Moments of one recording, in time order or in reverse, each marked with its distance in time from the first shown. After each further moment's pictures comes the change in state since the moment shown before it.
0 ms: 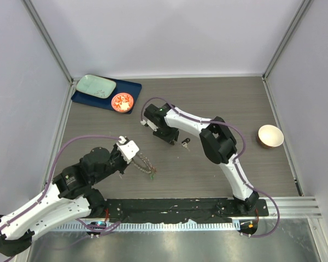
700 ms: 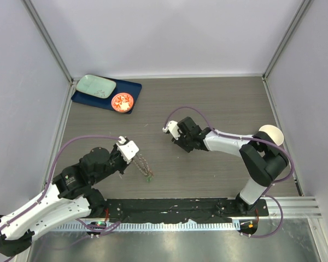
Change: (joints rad) left arm 0.000 -0.002 0.000 -0.001 0.004 0.000; right arm -0.110 -0.628 -0.975 0.850 -0.138 -0.169
